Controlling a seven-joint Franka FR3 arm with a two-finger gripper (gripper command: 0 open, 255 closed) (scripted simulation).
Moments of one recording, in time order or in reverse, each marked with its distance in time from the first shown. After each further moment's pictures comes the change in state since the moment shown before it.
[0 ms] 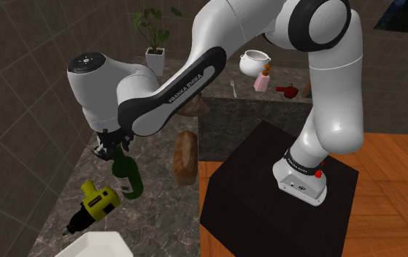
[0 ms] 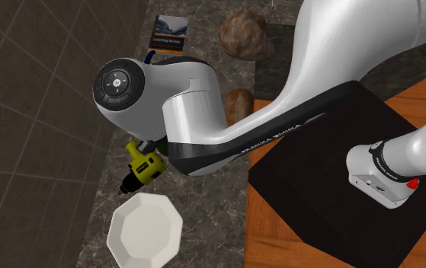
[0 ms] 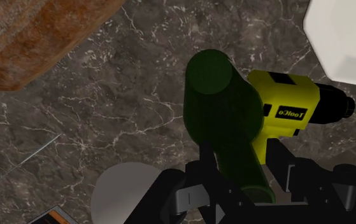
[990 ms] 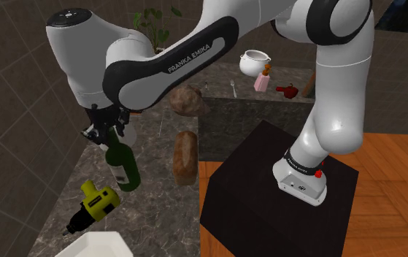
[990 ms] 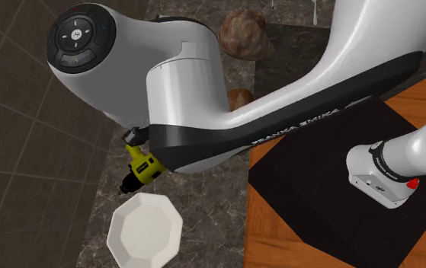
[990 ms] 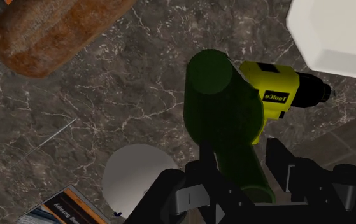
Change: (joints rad) arm -0.021 -0.088 0.039 0.072 0.069 -0.146 -0.055
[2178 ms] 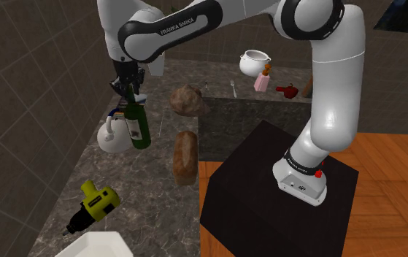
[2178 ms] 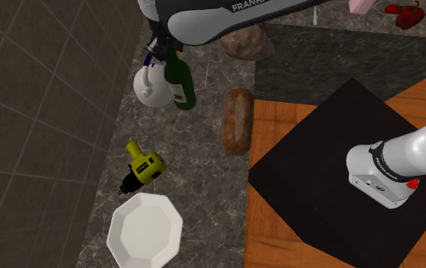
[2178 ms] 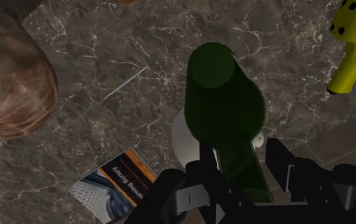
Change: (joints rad) arm -0.243 0.056 -0.080 0.108 0.038 -0.005 -0.356
